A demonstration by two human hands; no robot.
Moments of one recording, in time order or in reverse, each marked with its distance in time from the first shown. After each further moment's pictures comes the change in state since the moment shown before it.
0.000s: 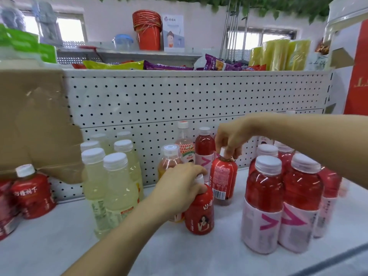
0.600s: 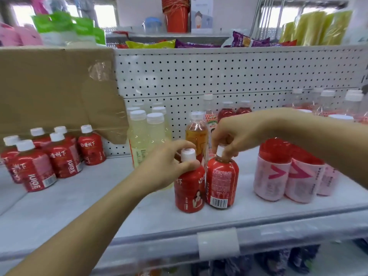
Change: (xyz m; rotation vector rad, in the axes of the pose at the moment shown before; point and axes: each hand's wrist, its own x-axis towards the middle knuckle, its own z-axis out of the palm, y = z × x) left_hand -0.116 -0.015 -0.023 -0.319 0.141 -0.203; right_hand -0.101 -0.098 0.070 -0.107 0.056 -0.380
